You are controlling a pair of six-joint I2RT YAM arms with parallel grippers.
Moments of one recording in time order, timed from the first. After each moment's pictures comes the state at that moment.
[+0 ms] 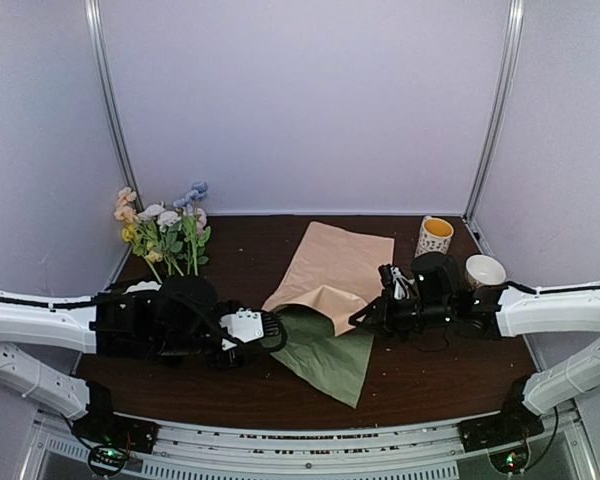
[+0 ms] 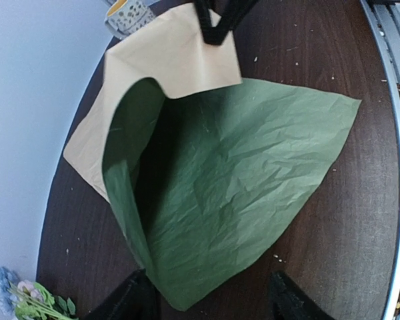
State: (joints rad) left arm -1.18 1.17 0.73 -0.23 -0.21 0.47; right arm 0.84 1.28 0.61 0.11 -0.29 1.11
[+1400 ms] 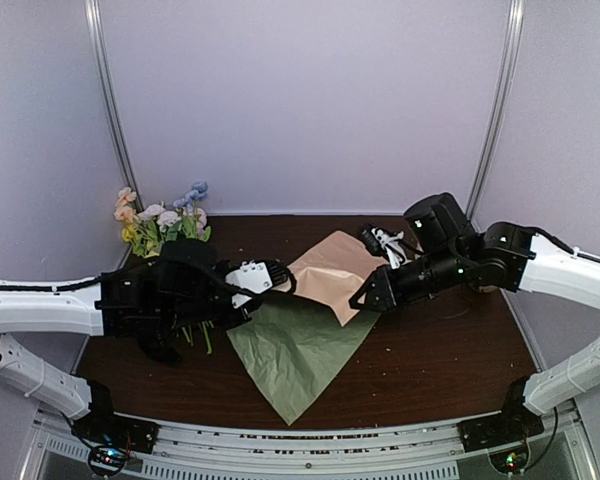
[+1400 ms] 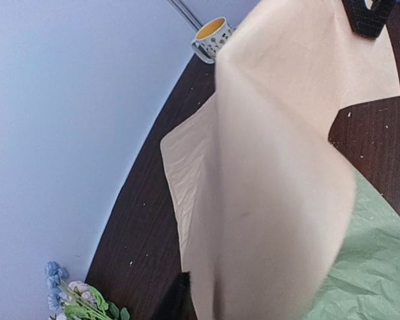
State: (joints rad) left arm -1.11 1.23 0.87 -0.10 -0.35 0.52; right arm 0.92 1.26 1.14 -0.60 -0.28 0.57
